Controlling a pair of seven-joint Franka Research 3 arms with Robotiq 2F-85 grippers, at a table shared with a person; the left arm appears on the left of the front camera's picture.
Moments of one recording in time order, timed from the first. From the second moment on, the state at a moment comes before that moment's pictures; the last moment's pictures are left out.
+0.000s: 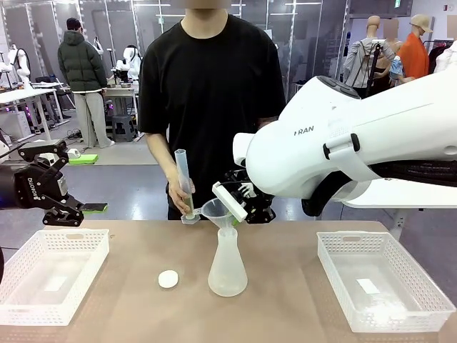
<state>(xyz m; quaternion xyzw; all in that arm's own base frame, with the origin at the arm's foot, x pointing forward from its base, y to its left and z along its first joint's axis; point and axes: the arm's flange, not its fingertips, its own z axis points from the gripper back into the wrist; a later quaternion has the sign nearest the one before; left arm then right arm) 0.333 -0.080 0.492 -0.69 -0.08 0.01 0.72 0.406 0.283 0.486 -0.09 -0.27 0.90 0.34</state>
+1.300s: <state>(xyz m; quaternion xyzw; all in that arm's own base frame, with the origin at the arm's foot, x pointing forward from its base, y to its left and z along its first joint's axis) 0.333 -0.080 0.492 -0.69 -0.08 0.01 0.72 0.370 0.141 0.522 -0.14 -0.17 0.81 0.54</state>
